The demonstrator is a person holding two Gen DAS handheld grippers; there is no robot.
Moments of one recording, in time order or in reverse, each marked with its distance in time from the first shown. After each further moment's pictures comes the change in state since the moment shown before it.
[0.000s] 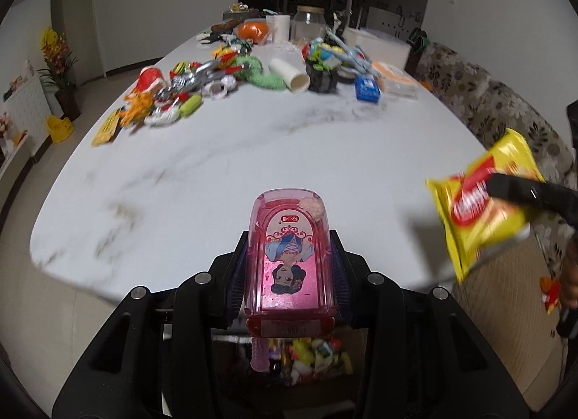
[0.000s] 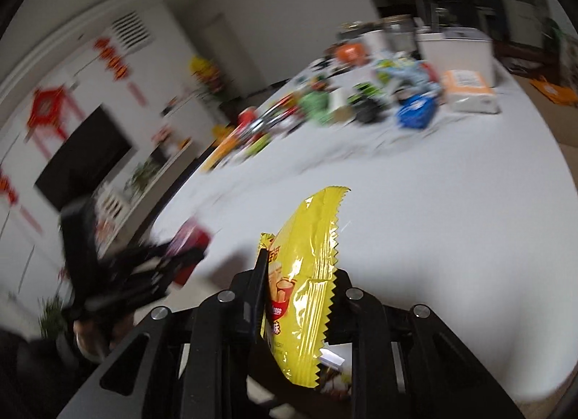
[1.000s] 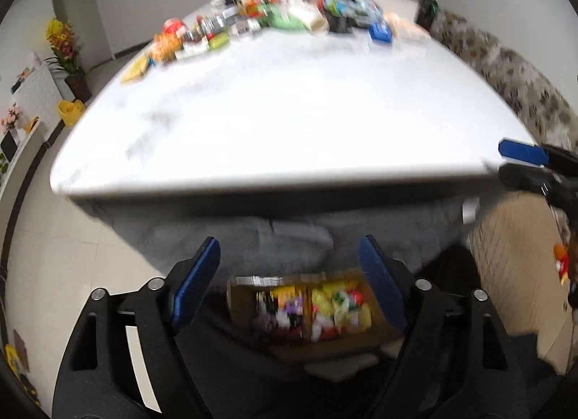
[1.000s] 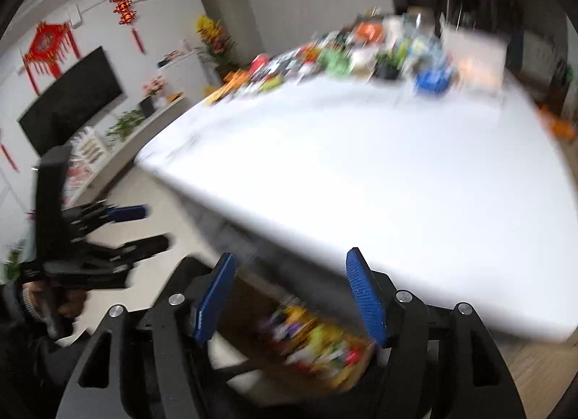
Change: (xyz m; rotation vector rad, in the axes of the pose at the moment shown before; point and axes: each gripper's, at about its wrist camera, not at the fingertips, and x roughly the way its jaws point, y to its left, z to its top) left arm -0.007 0.029 -0.049 -0.003 0.088 0.080; right arm 0.021 0.030 -0.046 -0.165 0.056 -0.169
